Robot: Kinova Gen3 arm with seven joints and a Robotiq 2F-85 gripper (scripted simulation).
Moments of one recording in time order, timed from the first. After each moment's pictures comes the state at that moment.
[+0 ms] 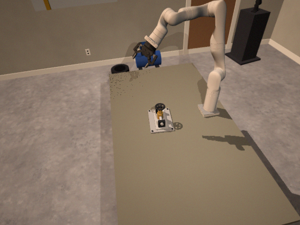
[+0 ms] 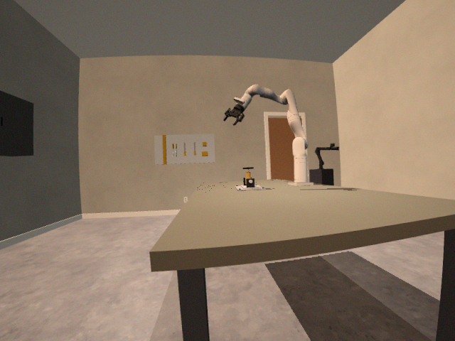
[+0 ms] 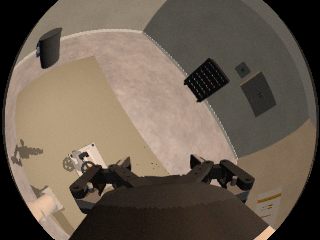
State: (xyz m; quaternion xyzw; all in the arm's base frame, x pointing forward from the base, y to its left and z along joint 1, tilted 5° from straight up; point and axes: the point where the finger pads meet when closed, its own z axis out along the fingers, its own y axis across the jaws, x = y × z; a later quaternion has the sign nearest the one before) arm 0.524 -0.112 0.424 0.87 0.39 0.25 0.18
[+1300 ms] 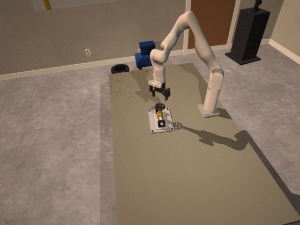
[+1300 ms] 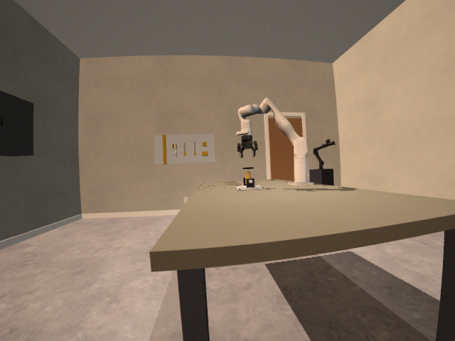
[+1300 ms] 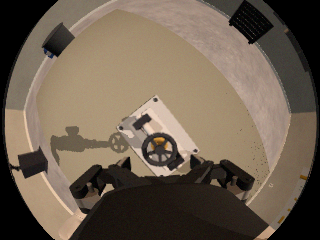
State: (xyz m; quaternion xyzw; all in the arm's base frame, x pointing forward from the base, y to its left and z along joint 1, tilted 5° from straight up) arm 0.408 -0.046 0.172 0.95 0.32 -0.04 0.01
